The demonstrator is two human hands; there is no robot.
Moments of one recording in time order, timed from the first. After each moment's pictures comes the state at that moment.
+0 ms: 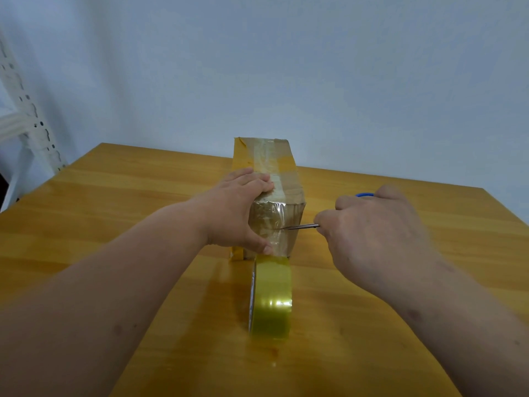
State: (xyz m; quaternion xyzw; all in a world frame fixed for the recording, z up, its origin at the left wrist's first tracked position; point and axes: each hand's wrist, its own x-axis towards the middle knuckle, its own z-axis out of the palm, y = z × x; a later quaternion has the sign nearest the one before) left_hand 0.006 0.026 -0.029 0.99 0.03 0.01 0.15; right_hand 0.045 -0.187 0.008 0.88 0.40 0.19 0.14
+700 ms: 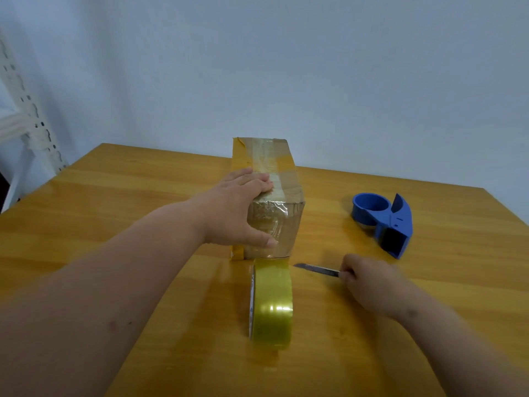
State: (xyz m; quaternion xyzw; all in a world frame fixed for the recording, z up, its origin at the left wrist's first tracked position) left_hand 0.005 0.027 -0.029 0.99 0.02 0.02 0.16; right_hand 0.091 -0.224 -0.080 0.95 0.25 -0.17 -0.03
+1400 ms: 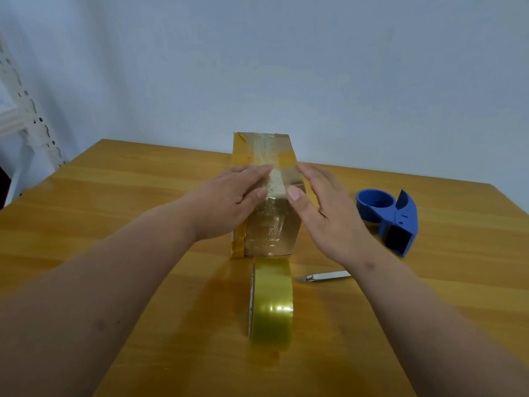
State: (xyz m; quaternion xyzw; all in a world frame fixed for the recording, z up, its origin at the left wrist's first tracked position) left_hand 0.008 0.035 -0.036 0.97 0.02 0.11 0.22; right_hand 0.090 -0.150 -0.046 0.84 0.41 0.07 -0.36
